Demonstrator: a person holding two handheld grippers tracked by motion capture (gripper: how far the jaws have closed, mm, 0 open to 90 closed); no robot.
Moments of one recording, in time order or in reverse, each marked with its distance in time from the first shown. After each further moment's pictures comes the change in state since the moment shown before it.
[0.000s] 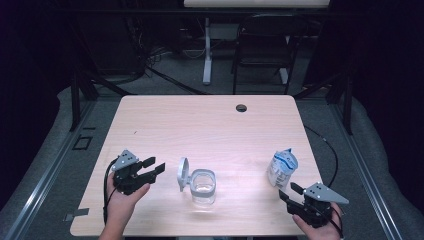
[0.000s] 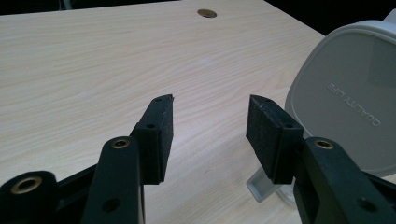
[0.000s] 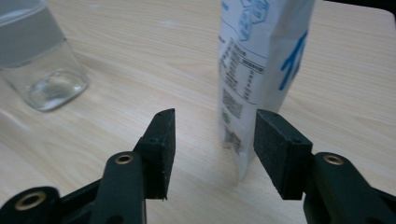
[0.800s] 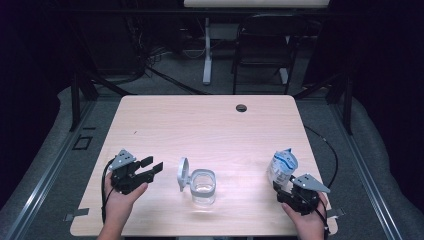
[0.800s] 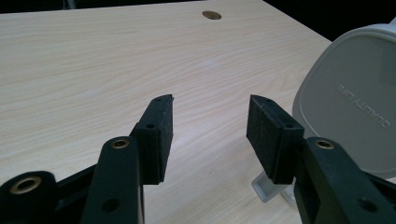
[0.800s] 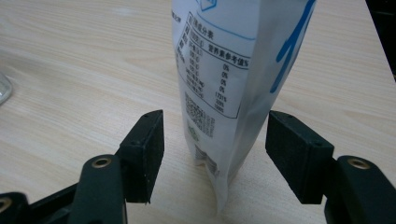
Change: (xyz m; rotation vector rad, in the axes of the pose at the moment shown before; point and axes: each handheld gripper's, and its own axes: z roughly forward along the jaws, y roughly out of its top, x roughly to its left) left arm 0.005 -0.001 -0.002 -0.007 0.008 -0.021; right arm -0.004 -0.003 0.047 0.026 -0.119 0.029
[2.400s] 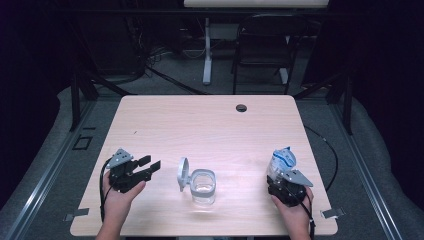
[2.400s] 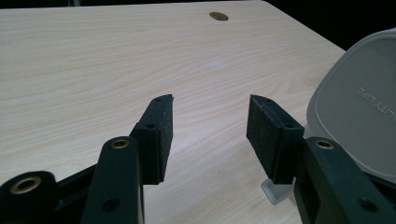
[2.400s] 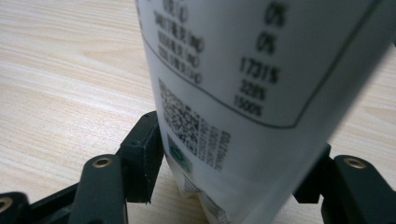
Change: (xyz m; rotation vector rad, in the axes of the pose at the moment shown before) left arm 0.009 -0.002 0.001 -0.006 0.008 -0.025; right arm 0.007 -0.009 0.047 0.009 -0.103 0.017
